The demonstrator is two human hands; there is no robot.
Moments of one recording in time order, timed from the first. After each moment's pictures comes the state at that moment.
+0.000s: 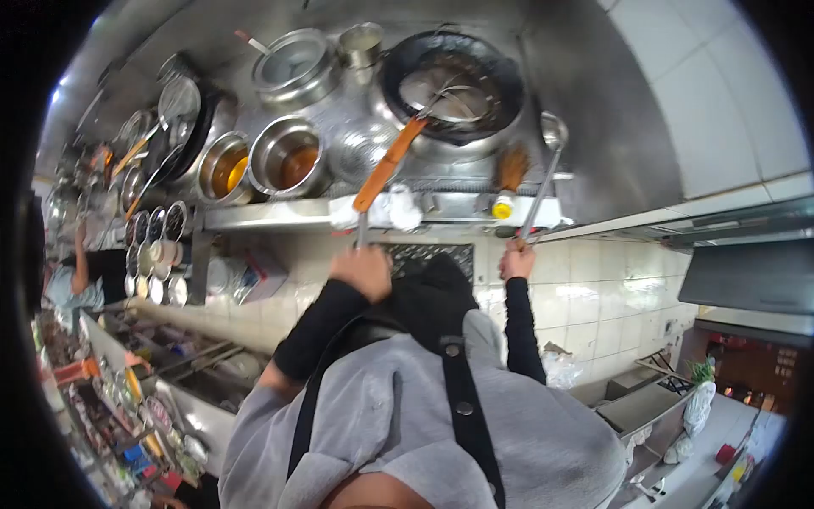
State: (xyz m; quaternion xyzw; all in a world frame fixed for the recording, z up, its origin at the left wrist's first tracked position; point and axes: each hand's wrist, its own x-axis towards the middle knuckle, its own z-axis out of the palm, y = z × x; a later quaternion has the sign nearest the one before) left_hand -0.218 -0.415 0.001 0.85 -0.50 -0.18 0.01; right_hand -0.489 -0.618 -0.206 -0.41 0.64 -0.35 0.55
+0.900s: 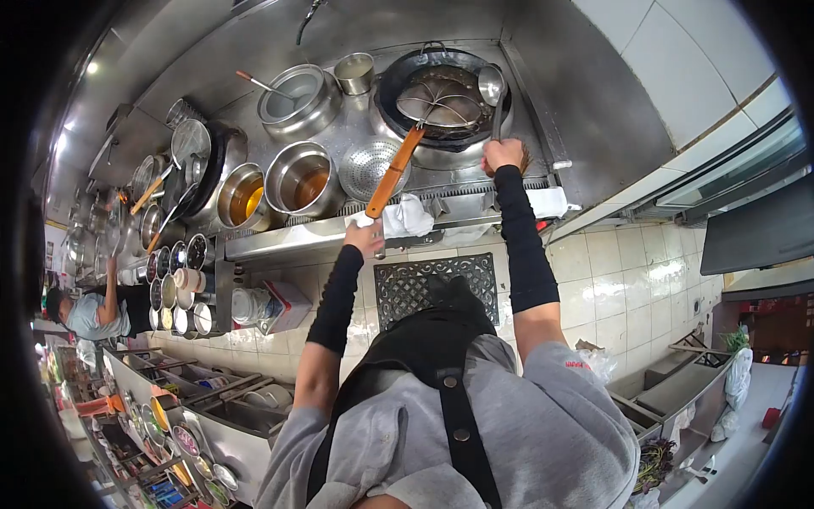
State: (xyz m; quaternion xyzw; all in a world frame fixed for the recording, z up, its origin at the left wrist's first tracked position) left_hand -0.117 -0.441 -0.171 0.71 -0.01 -0.48 0.52; right_hand -0.339 -0.735 -0.087 -0.52 0.58 -0.34 0.52
